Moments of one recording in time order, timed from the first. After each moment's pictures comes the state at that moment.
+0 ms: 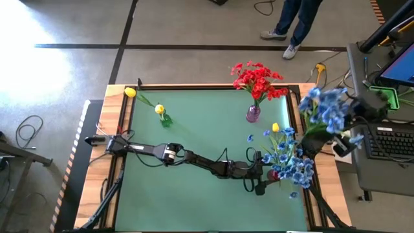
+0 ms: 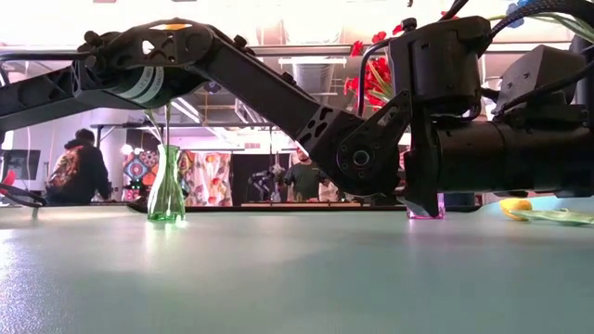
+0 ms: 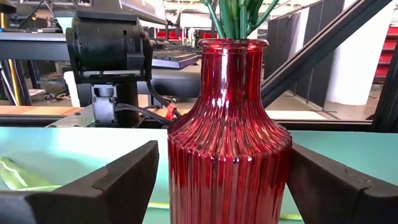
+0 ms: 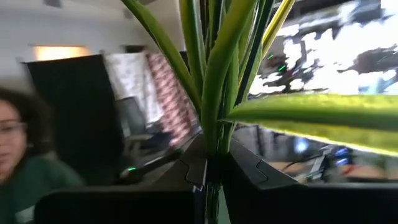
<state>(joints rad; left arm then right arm) -0.21 2.95 2.34 0.71 -0.20 -0.02 0.41 0.59 1.07 -0.33 -0.03 0.17</state>
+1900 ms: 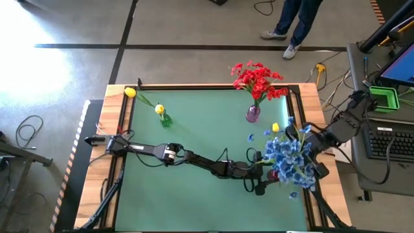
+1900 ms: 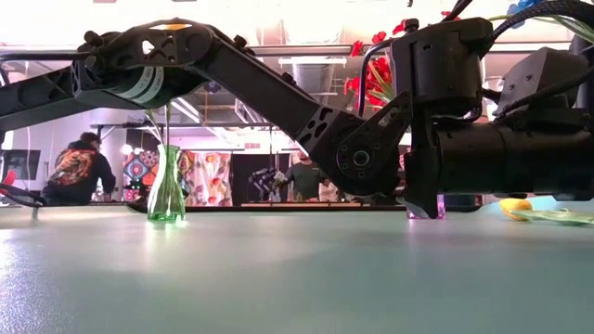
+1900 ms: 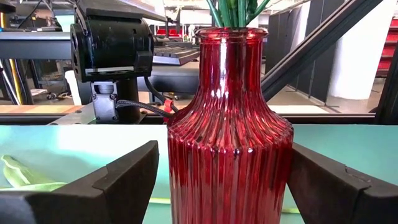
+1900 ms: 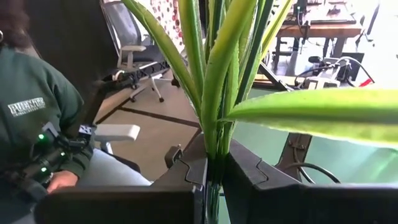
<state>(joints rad) -0.21 2.96 2.34 0.69 -0.20 0.00 0.67 0.67 0.93 -0.46 0.16 0.17</state>
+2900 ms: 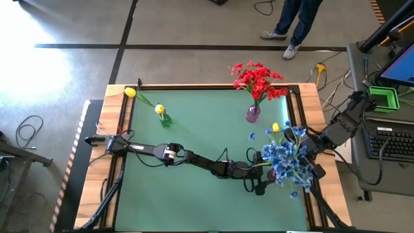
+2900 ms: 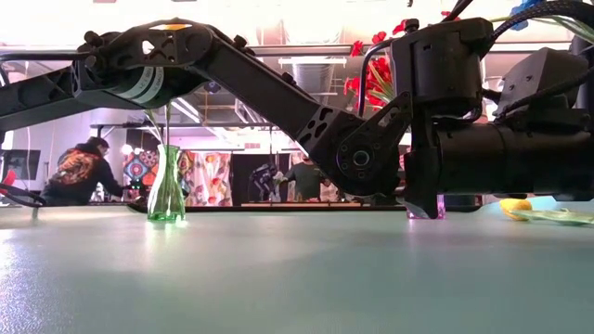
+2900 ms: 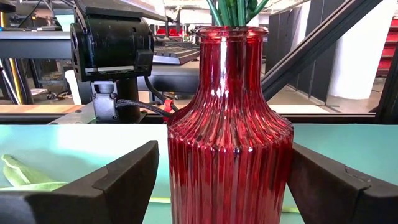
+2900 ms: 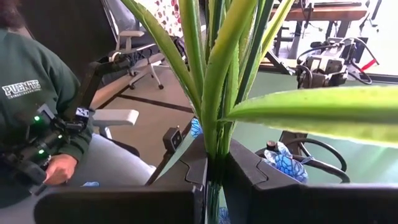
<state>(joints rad) -0.21 2.96 2.34 0.69 -0.20 -0.01 0.67 0.64 0.85 -0.48 0.15 0.18</state>
